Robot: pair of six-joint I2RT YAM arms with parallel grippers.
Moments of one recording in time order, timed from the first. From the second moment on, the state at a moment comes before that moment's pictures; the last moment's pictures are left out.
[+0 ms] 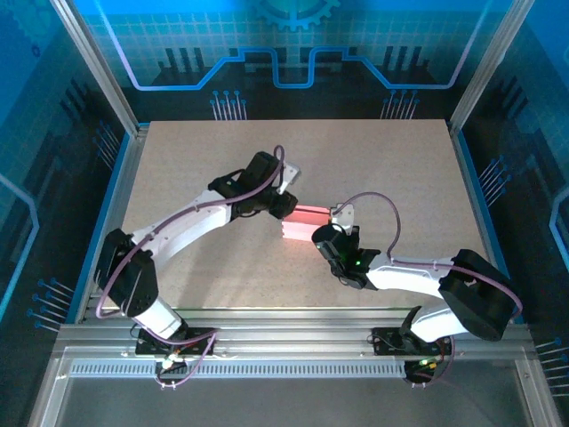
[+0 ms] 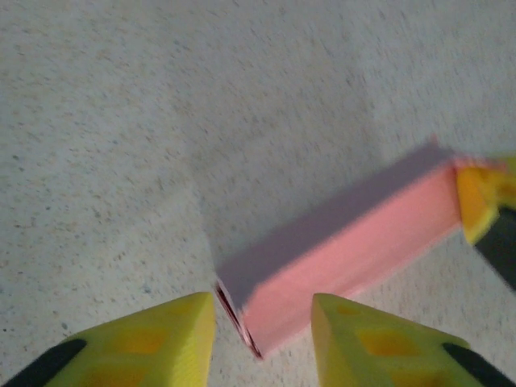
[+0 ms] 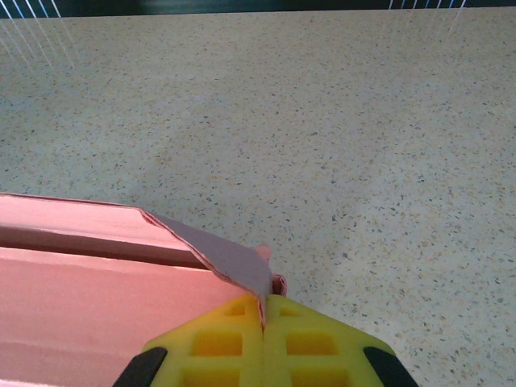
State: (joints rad) left arm -0.61 1.62 1.34 -0.57 0.05 -0.10; right arm 0.89 1.40 0.57 0.14 0.83 0.55
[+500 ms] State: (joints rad) left arm -0.59 1.83 1.48 -0.61 0.07 -0.18; right arm 0.89 1.40 0.57 0.14 0.83 0.56
